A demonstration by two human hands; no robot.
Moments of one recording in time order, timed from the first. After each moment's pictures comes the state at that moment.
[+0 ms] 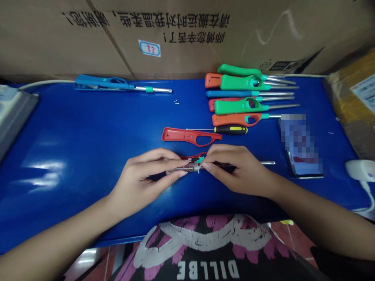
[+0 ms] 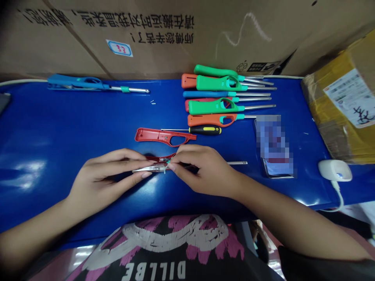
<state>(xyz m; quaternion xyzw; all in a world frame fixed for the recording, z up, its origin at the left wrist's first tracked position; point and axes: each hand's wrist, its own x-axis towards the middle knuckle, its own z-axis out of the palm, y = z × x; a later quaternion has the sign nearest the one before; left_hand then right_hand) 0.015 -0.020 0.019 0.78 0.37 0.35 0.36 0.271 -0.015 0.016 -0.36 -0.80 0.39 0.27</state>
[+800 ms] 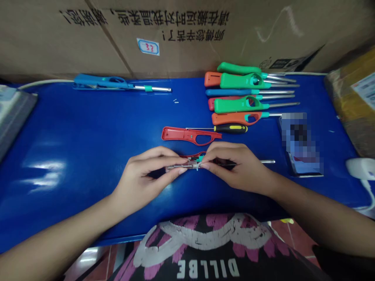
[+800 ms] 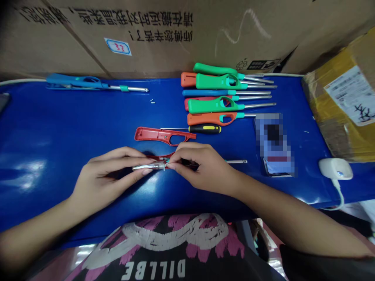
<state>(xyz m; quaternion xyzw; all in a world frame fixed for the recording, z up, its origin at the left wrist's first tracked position) 0.018 -0.021 0.014 0.78 0.39 0.35 0.35 0.270 -0.013 0.010 -0.37 -0.78 0.41 0.30</state>
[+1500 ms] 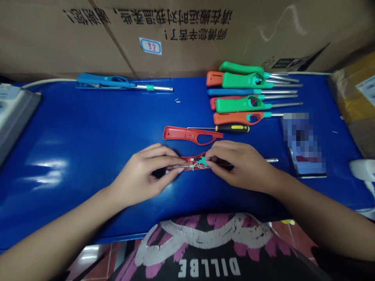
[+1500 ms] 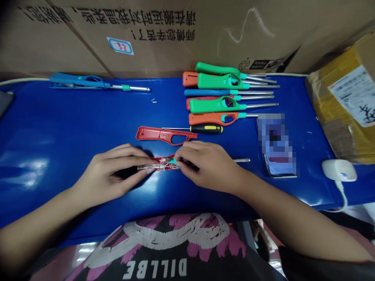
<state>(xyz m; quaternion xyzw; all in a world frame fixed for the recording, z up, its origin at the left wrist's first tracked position) 0.007 -0.009 0.006 0.85 0.33 0.29 0.29 0.277 -0.011 0.011 -0.39 -0.86 0.27 0.19</state>
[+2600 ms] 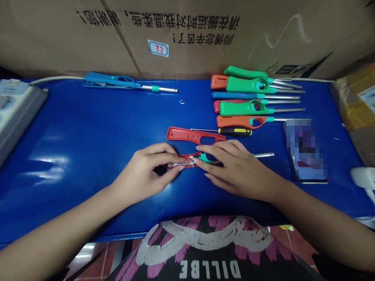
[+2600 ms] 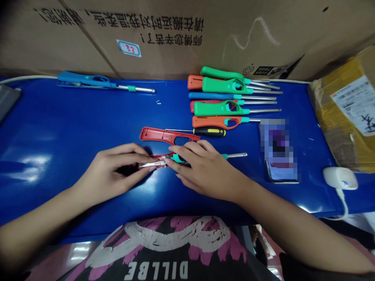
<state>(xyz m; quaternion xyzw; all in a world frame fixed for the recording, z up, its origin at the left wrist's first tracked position) 0.007 -0.012 0.007 0.81 0.40 0.29 0.32 0.279 -0.015 0.009 -0.29 -0.95 0.07 0.09</state>
